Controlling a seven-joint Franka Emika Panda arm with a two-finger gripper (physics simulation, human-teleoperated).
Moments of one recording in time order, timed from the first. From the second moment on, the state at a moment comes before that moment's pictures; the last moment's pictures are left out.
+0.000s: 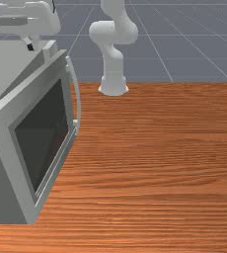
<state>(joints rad) -0.16 0.20 -0.27 -1.58 0.13 1.77 0.75</state>
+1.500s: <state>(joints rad) -0.21 0.14 0.06 -1.78 -0.09 2.04 0.98</state>
